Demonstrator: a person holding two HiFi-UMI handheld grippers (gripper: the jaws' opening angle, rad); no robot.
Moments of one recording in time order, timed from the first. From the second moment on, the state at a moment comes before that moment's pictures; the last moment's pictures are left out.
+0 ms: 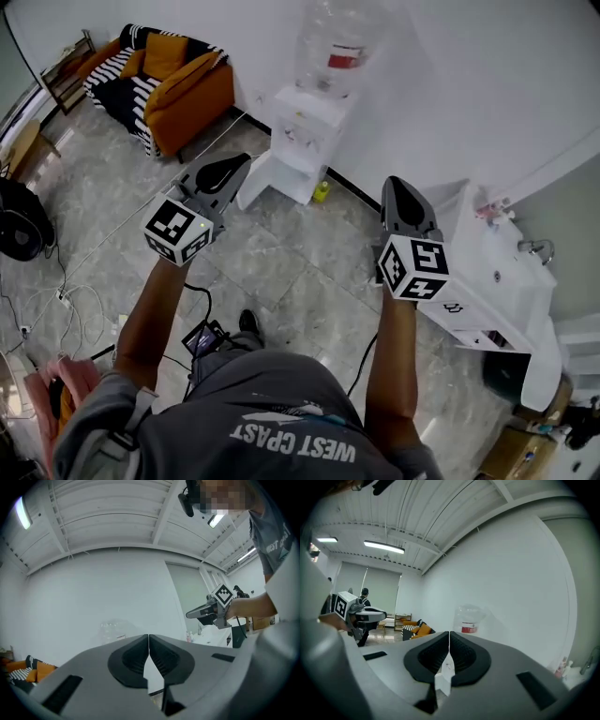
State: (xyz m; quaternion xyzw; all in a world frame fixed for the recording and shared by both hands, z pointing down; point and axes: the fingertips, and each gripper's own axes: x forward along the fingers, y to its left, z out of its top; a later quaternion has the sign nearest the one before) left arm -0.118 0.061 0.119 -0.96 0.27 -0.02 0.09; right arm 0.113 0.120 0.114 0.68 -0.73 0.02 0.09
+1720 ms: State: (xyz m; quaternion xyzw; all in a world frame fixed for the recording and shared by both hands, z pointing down) left arm -0.134 -0.271 0.284 -0.91 0.40 -0.13 -0.03; right arm 0.199 -0.264 0.253 0.63 -0.76 0.07 0.12
